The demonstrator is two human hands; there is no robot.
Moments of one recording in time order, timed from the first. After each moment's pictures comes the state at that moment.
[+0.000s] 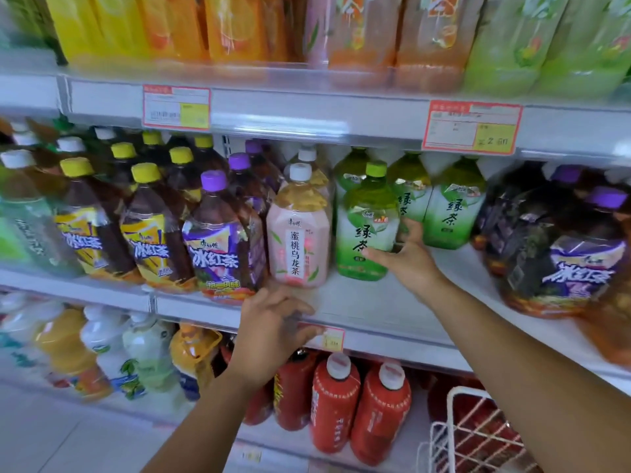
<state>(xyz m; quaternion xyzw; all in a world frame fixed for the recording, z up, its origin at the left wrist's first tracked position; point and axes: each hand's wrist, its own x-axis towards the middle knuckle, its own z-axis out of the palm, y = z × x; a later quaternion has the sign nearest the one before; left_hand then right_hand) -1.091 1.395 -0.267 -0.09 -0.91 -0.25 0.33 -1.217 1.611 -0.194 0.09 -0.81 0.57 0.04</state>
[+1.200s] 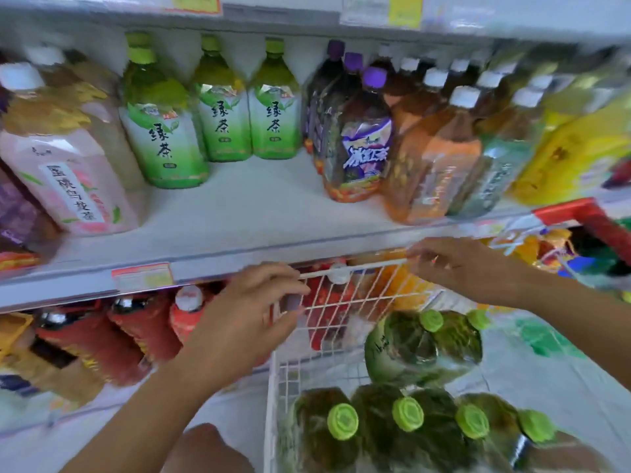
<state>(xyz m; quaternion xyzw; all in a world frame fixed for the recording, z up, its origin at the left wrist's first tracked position) -1.026 1.564 -0.248 -0.33 -0.88 -0.33 0.11 -1.018 1.891 -0.181 0.04 -0.97 0.21 -0.10</state>
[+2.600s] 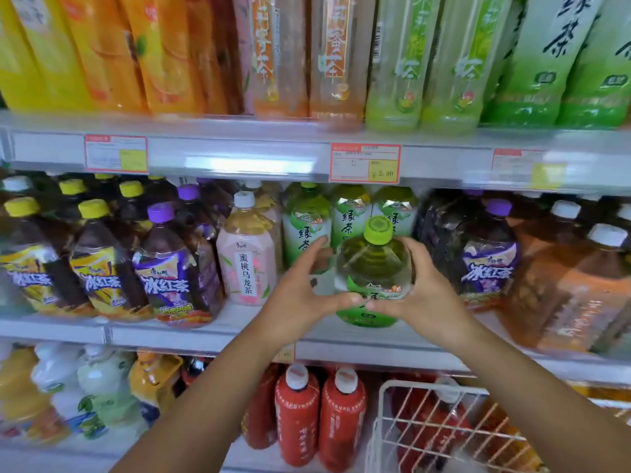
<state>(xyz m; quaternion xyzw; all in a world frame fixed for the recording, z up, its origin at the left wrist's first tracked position) -1.097 1.494 -0.159 -0.15 -0.82 -0.55 0.09 -1.110 1.703 -0.144 0.16 -0.85 0.49 0.09</state>
